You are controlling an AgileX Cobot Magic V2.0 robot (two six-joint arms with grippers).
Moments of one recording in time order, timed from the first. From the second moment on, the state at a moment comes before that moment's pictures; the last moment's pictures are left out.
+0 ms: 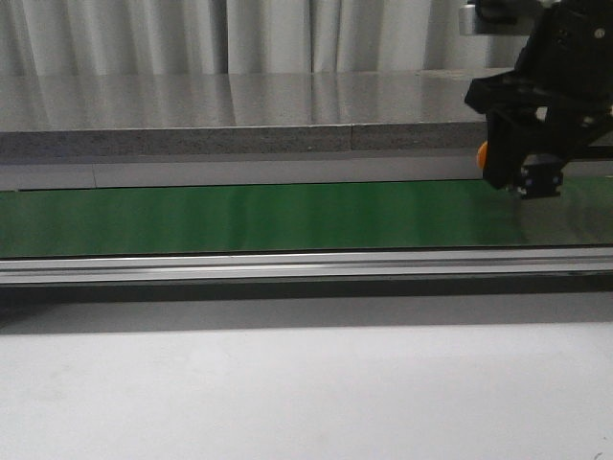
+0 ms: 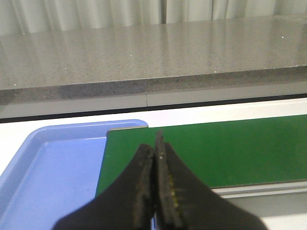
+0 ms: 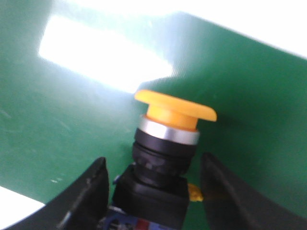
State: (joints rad) left arm -0.01 0.27 -0.30 -0.09 0.26 0.12; right arm 0.13 1.78 -1.39 0.13 0.88 -0.24
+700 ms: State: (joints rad) left arm -0.01 0.27 -0.30 -0.09 0.26 0.12; right arm -0.33 1.78 -1.48 0.02 0.85 -0.24
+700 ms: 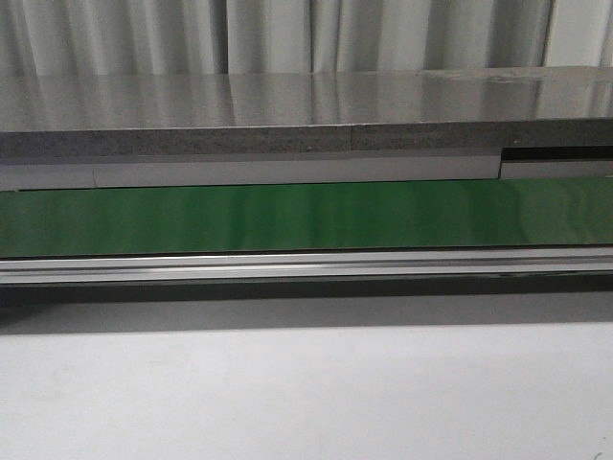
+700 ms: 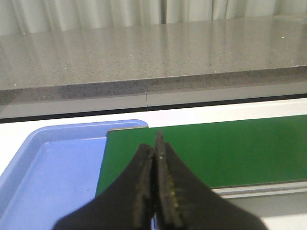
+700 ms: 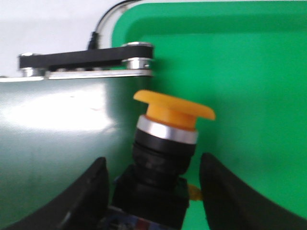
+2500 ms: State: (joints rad) left arm -0.01 0.27 -0.30 -0.09 0.26 0.12; right arm -0.42 2.00 -1.48 -0.01 0.81 -0.22
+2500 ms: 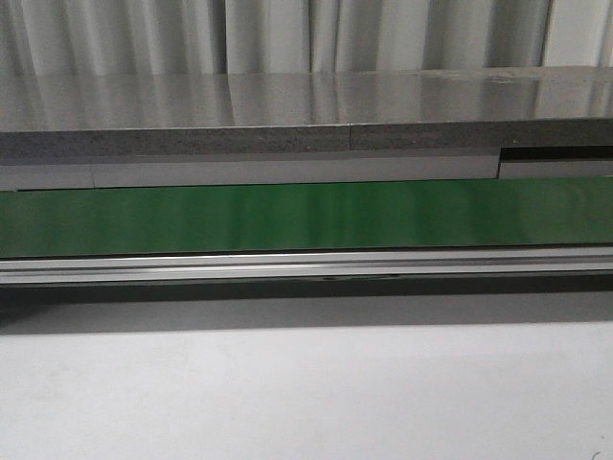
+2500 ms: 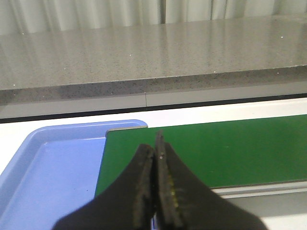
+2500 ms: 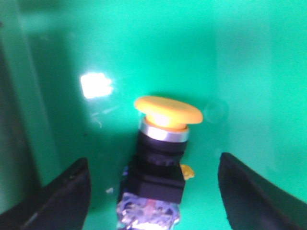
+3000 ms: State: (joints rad) left arm -0.01 0.27 -0.30 -0.09 0.26 0.12; right arm -0.33 1.74 -1.48 0.08 0.71 -0.20
